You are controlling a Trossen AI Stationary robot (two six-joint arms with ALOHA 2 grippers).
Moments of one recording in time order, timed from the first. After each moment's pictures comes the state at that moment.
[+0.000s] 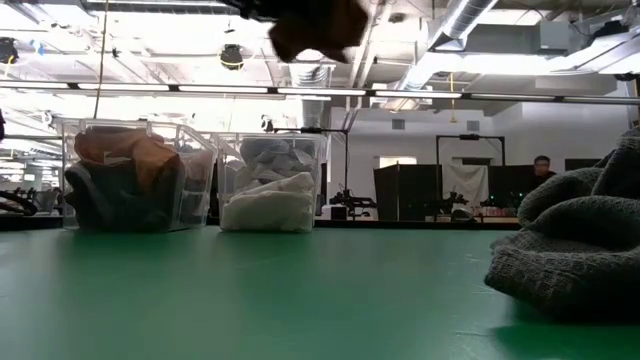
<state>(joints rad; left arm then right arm) -0.04 1.23 0.99 0.07 -0.31 0.43 0.21 1.34 1.08 0.16 0.35 -0.29</state>
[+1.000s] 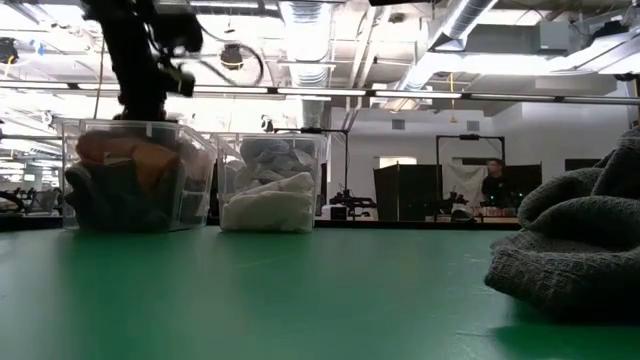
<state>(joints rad) 0.52 1.11 0.87 -0.91 -0.63 0.21 0.27 1.29 1.08 -0.14 0.56 -0.14</state>
